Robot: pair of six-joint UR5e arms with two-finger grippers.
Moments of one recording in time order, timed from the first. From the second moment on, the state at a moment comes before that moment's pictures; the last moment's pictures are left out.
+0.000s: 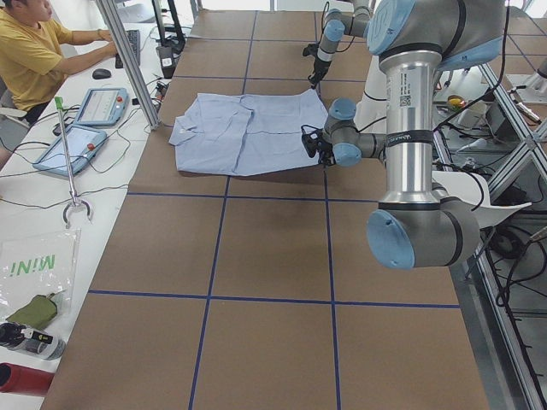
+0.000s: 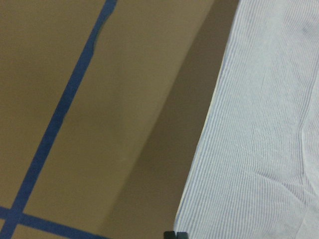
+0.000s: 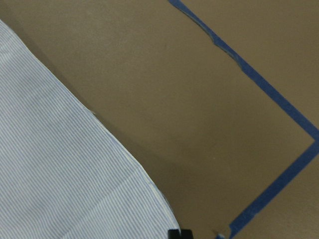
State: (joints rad) left arm -0.22 -1.43 -2.25 -2.08 -1.66 -1.88; right arm 0.13 -1.44 2.22 -1.68 1.46 2.22
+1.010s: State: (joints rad) left arm -0.52 -1.51 -2.35 -2.06 -1.90 -1.86; right arm 0.35 -1.35 2.36 -1.68 1.51 2.22
